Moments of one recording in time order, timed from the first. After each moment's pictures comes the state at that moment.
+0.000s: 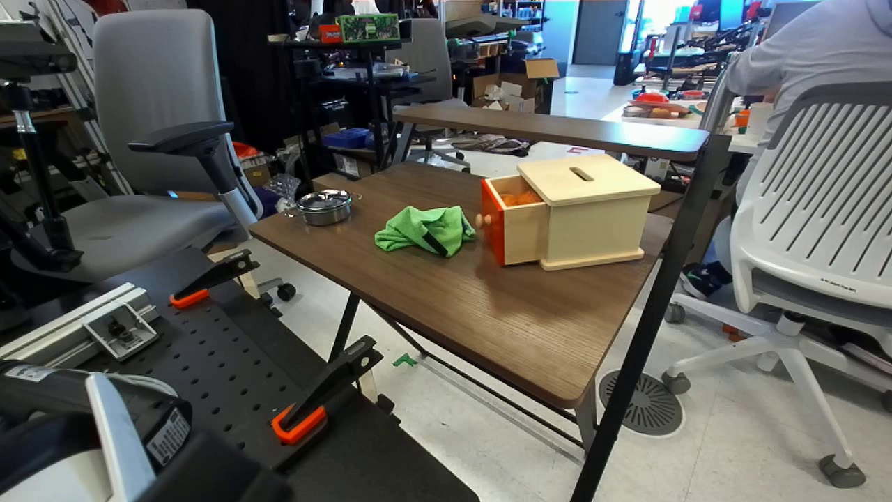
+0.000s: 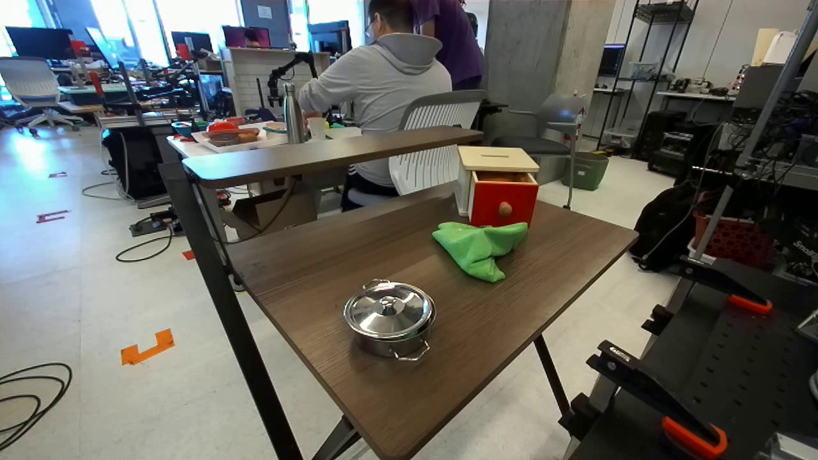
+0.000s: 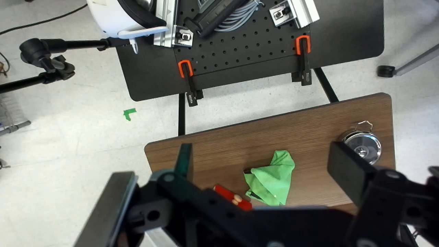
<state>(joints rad) -0.04 -0.72 0.08 -2.37 -0.04 1.60 0.17</state>
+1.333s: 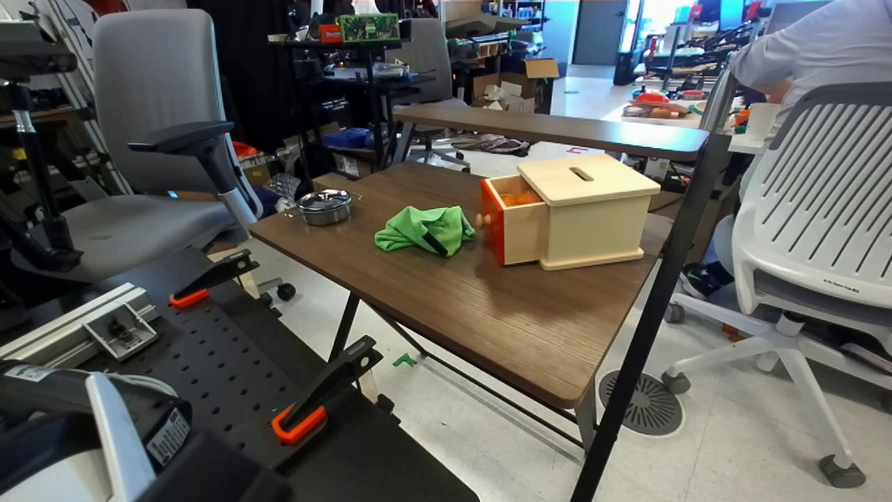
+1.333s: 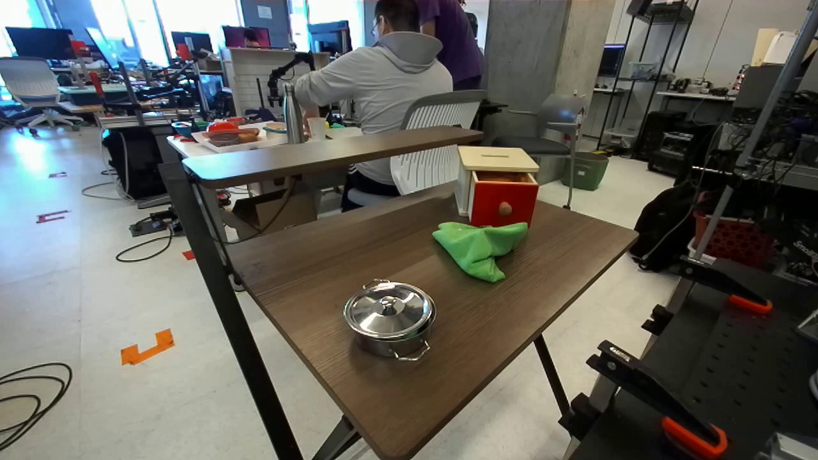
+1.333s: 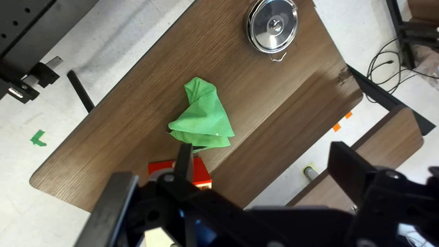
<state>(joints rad) -0.05 -0.38 0.20 -2.53 0.25 2.43 0.64</state>
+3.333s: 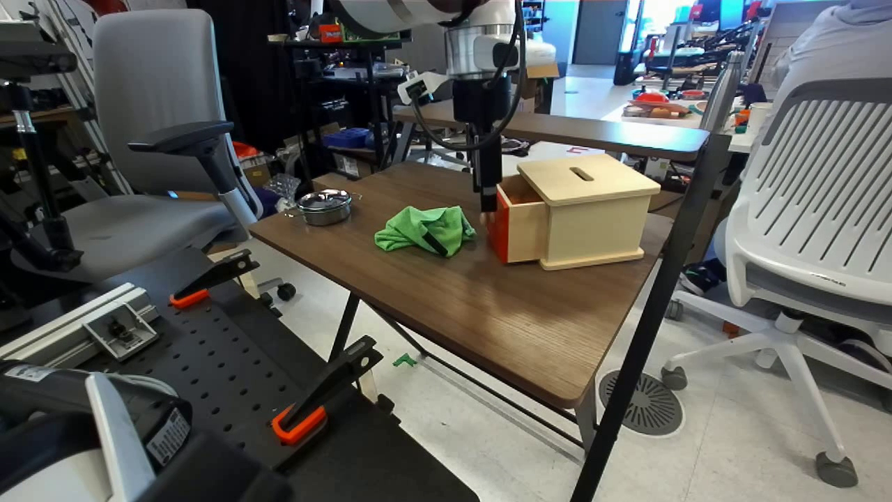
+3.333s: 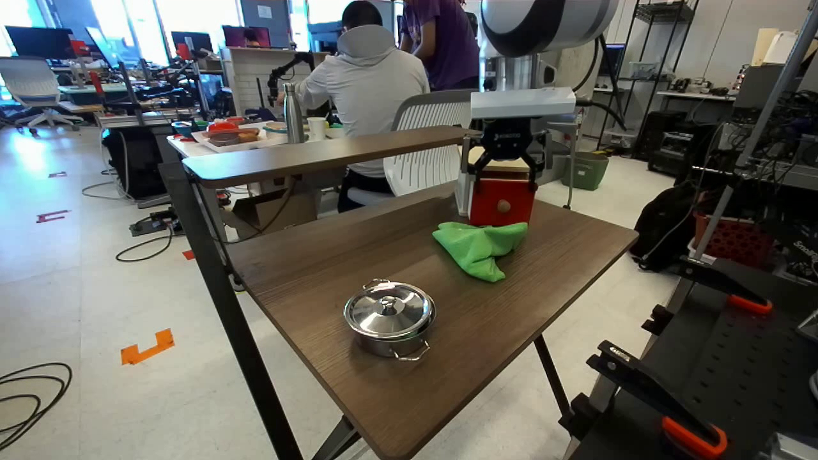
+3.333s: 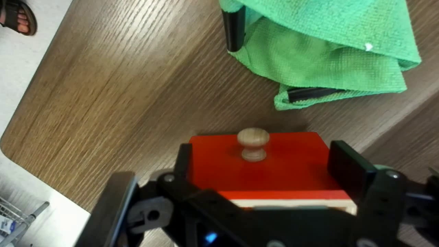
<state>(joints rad) 0.07 0.65 -0.13 -1.81 -0.07 2.39 0.79</state>
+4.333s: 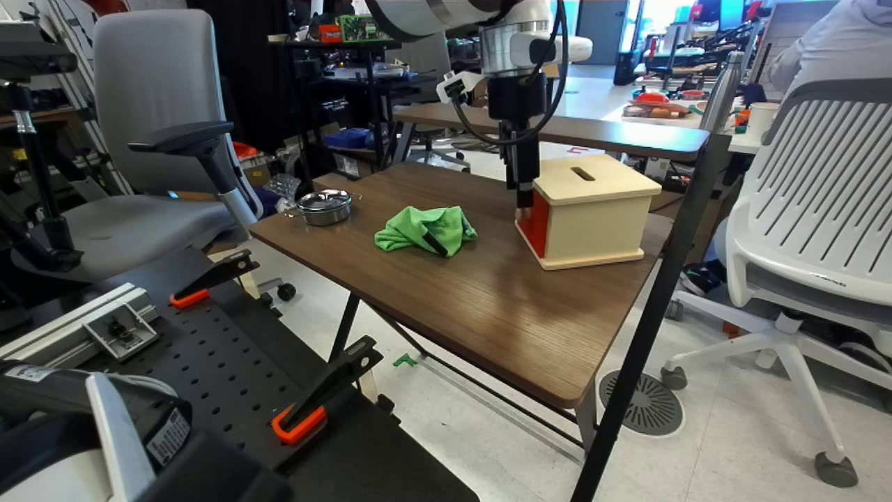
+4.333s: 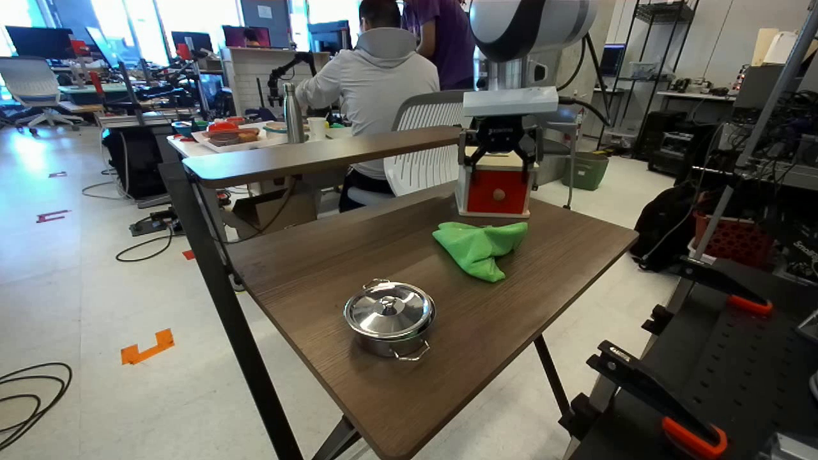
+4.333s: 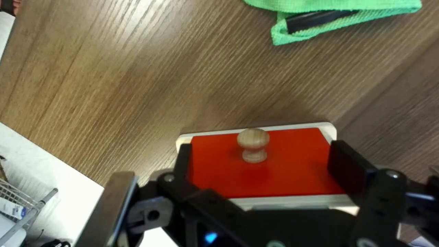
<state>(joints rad) 0.06 0.74 -0.17 -1.64 -0.06 2.34 0.79</state>
